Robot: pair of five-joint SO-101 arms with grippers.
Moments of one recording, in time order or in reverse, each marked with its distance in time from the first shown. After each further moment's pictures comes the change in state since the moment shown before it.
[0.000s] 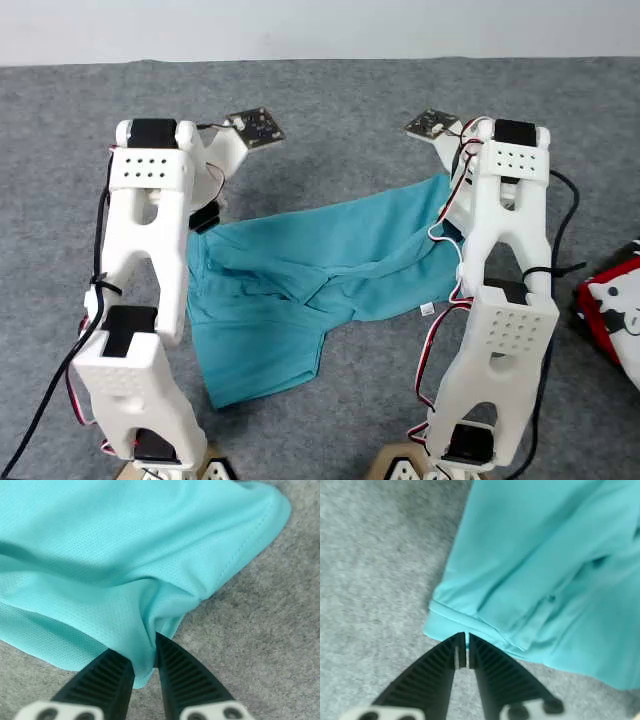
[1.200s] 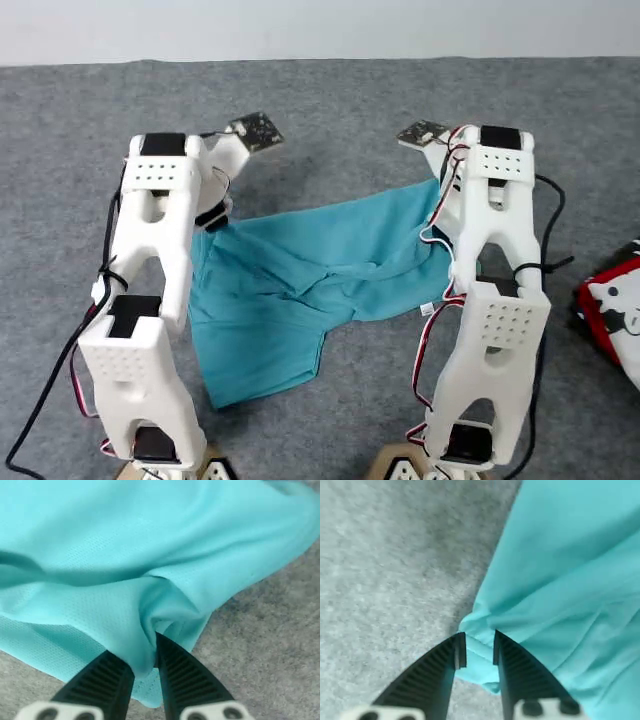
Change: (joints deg) left arm -0.7 5.9 2.5 -14.9 1.2; right arm -1.8 3.6 0.3 0.0 -3.3
